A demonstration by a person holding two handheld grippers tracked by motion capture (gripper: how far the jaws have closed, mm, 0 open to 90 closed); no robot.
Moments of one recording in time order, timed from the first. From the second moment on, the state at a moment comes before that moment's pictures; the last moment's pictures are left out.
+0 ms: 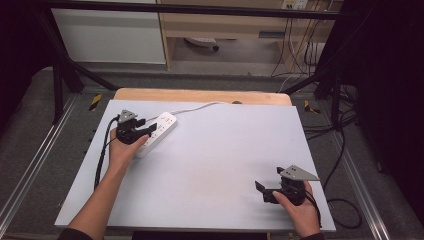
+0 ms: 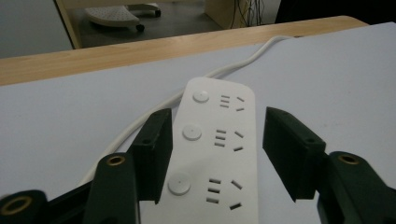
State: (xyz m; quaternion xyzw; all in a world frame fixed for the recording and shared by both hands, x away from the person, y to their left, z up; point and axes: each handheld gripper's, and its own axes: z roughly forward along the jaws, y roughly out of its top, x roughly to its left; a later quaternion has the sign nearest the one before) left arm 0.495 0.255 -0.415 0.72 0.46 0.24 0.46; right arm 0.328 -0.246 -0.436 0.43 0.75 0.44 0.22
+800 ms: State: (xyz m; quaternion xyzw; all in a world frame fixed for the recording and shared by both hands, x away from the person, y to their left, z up) left arm 0.464 0.244 -0.392 0.72 0.46 0.25 0.46; right arm 0.328 -0.245 -0.437 0.43 0.76 0.44 0.22
